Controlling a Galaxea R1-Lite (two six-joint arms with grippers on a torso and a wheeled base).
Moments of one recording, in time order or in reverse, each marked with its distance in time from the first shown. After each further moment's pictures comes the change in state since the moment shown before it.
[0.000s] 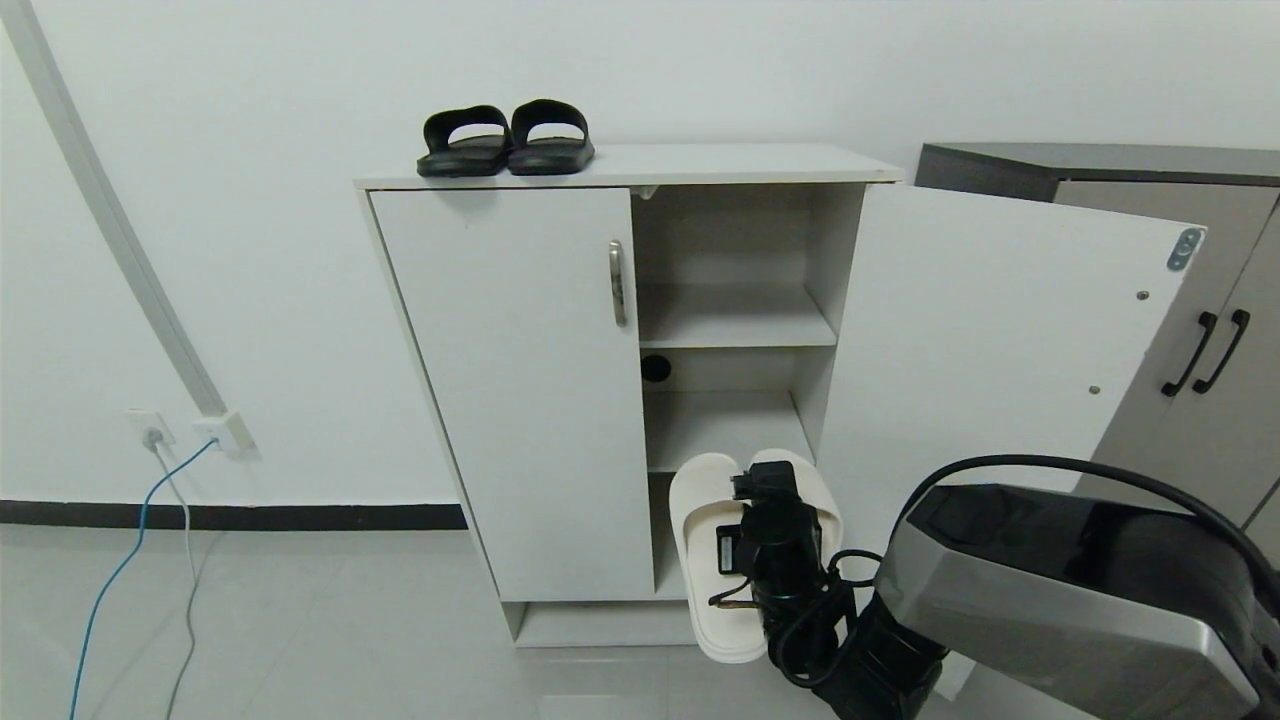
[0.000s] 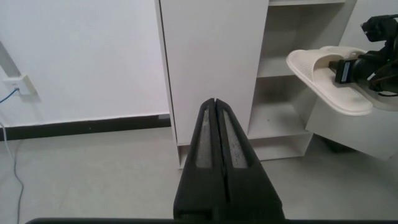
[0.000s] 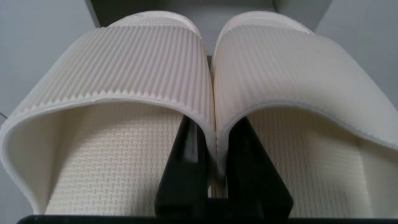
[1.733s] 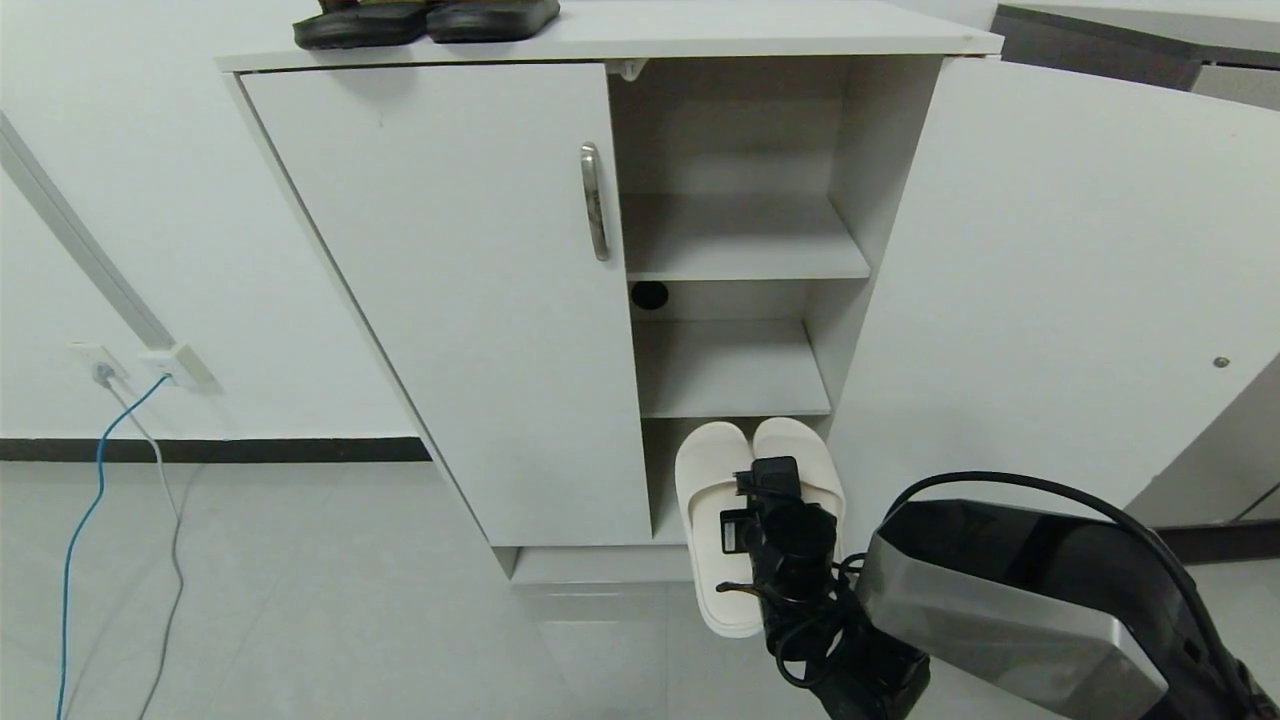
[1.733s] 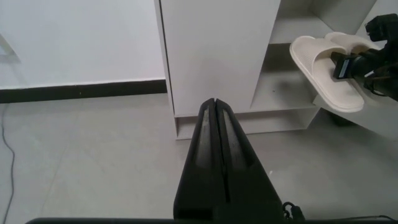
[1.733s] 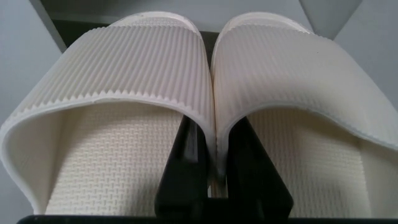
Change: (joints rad) left arm 0.000 0.000 0.000 0.000 0.006 -0.010; right arm -0.025 0.097 -0.036 -0.311 -0.011 -0.192
